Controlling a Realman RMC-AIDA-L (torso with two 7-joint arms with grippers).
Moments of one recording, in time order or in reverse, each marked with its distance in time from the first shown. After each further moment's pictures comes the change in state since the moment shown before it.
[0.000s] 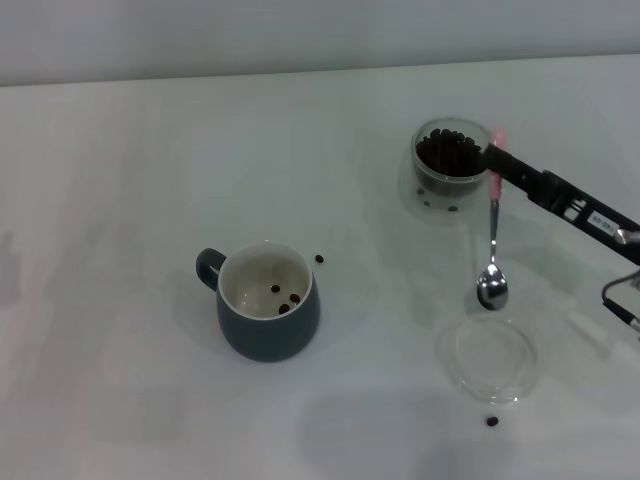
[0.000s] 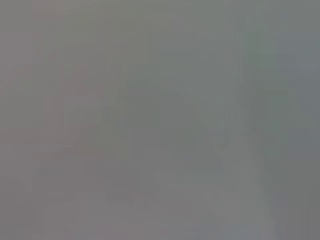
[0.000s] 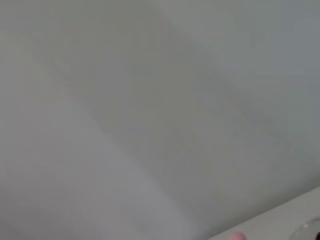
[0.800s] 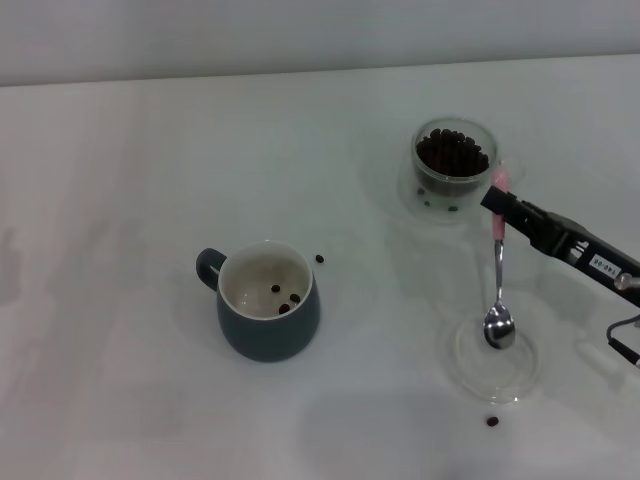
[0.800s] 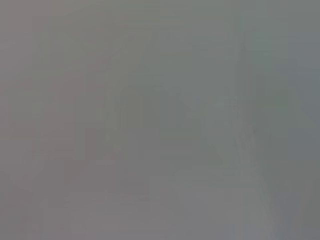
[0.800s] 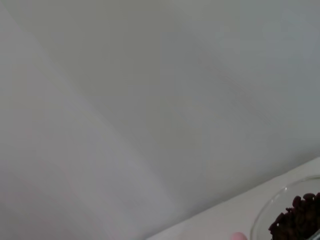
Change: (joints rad) left arm -0.009 0.000 0.000 -0.011 -0.001 -0.001 0.000; right arm -0.060 0.002 -0.028 0.035 -0.005 -0.006 -0.104
